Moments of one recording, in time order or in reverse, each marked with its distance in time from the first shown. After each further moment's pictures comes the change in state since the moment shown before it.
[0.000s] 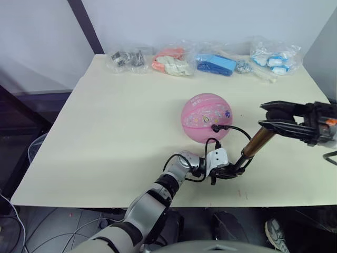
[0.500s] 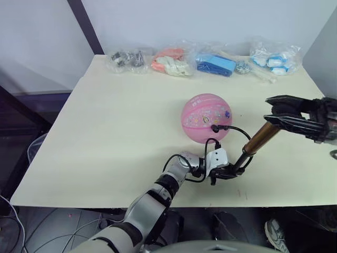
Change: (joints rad) left arm 0.009 0.000 -0.002 0.000 0.001 0.000 0.006; right arm 0.036 0.070 0.012 -0.028 0.023 0.005 -0.036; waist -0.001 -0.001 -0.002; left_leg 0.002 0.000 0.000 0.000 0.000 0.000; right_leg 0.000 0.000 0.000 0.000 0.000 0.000
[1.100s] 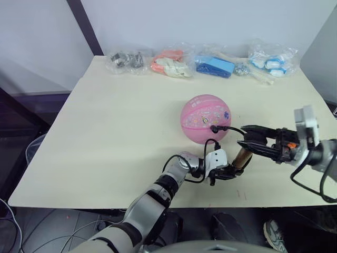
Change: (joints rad) left arm -0.001 0.005 -0.004 0.001 0.012 0.001 0.004; right arm 0.182 0.190 0.259 0.005 -0.360 -0.235 0.023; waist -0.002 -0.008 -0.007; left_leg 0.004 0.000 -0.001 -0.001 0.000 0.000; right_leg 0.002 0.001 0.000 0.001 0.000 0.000
